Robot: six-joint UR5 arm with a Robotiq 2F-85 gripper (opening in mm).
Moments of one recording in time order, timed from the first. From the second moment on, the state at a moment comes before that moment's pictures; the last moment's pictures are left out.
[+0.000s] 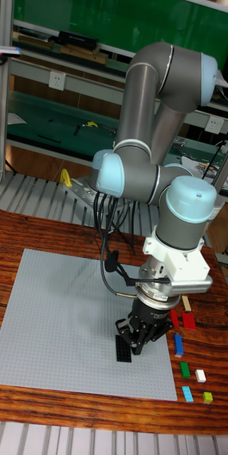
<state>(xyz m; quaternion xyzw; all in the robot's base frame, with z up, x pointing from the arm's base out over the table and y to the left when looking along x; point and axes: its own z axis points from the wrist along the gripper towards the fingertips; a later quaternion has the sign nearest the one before) 0.657 0.106 0.014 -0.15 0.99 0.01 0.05</state>
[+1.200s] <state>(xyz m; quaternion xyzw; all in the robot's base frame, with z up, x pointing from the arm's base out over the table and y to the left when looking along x) 0.651 0.090 0.010 -0.11 0.99 0.00 0.05</state>
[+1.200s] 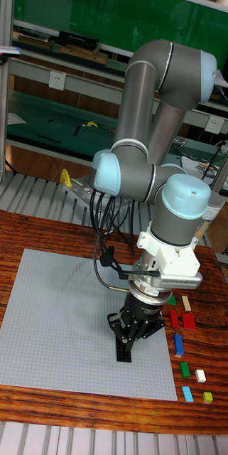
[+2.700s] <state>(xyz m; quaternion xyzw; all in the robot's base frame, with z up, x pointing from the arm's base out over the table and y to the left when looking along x) 0.643 0.082 0.021 -0.12 0.99 0.01 0.03</state>
